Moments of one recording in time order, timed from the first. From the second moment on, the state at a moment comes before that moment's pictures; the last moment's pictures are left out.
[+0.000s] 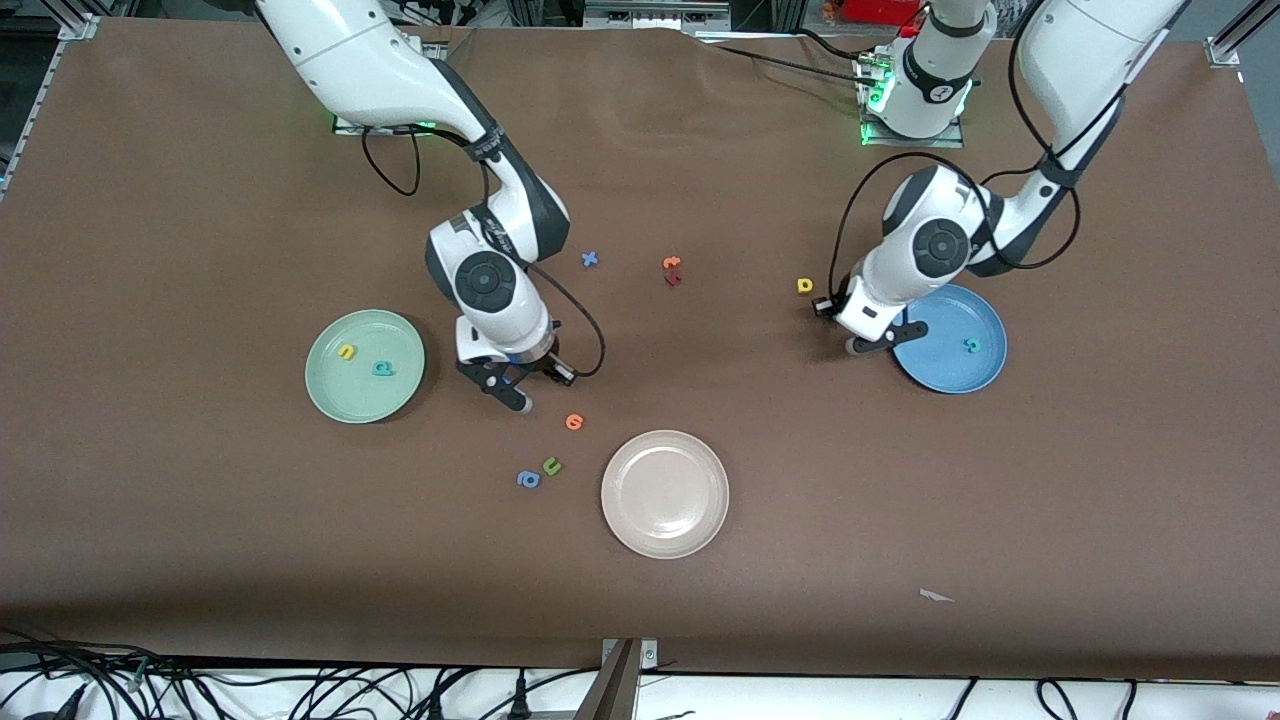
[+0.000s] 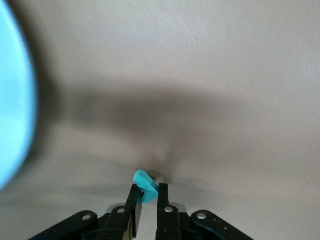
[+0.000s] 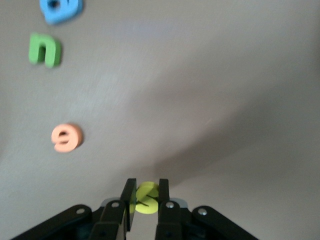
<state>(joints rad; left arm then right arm) 0.34 0.42 -0.63 -2.32 0.17 2.49 -0.71 0.53 0.64 0.02 -1.71 0.01 2.35 1.09</state>
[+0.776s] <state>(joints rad) 0.64 0.37 -0.63 -2.15 0.18 2.14 -0.26 0.40 0.41 -0.23 -2.08 0.03 2.33 0.27</state>
